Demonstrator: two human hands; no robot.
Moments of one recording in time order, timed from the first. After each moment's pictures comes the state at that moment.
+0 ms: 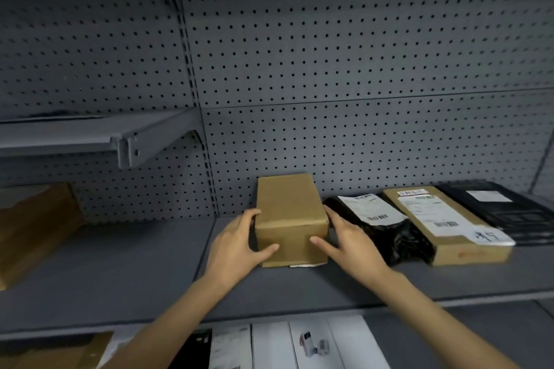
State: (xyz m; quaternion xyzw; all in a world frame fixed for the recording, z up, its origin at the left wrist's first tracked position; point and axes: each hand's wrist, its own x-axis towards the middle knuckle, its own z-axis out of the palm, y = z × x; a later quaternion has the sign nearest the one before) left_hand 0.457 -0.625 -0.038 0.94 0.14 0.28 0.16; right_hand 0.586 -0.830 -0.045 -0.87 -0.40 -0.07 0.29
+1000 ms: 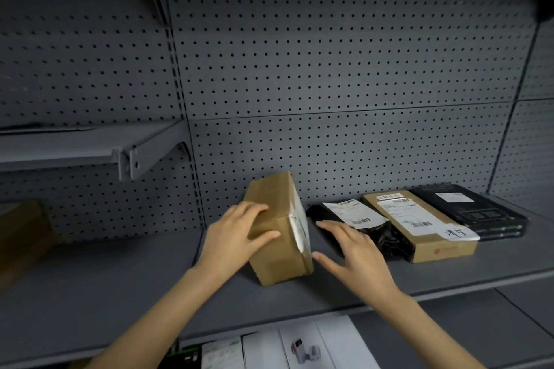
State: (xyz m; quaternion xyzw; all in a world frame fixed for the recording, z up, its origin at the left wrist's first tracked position) left_hand 0.456 -0.627 0.006 0.95 0.02 0.32 0.05; right_hand 0.551 -0.856 -0.043 -0.86 -0.39 -0.22 0.26
